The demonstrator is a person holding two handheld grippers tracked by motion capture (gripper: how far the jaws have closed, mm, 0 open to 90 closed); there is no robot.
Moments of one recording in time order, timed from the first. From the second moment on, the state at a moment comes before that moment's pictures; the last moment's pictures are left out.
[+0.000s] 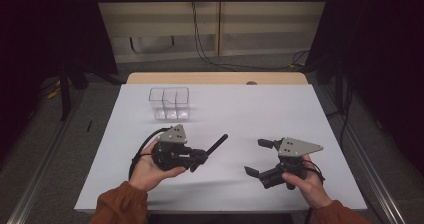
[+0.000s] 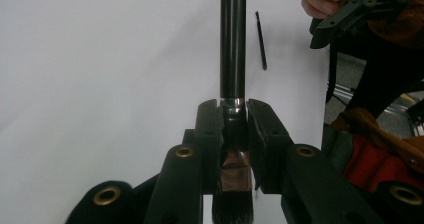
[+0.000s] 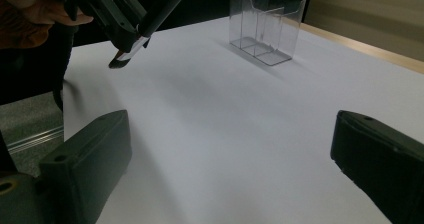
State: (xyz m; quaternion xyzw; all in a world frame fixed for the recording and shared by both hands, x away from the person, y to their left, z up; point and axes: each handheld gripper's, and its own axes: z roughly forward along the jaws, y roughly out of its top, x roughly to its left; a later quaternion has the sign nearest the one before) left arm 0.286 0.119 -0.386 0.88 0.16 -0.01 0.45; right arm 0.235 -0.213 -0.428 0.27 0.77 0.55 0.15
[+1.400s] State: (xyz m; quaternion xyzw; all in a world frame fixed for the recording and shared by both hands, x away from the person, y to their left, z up) left arm 0.290 0.088 -0.383 0.95 0.09 -0.03 0.29; right arm 0.281 -0.168 -0.398 0.16 0.93 0.33 -0.02
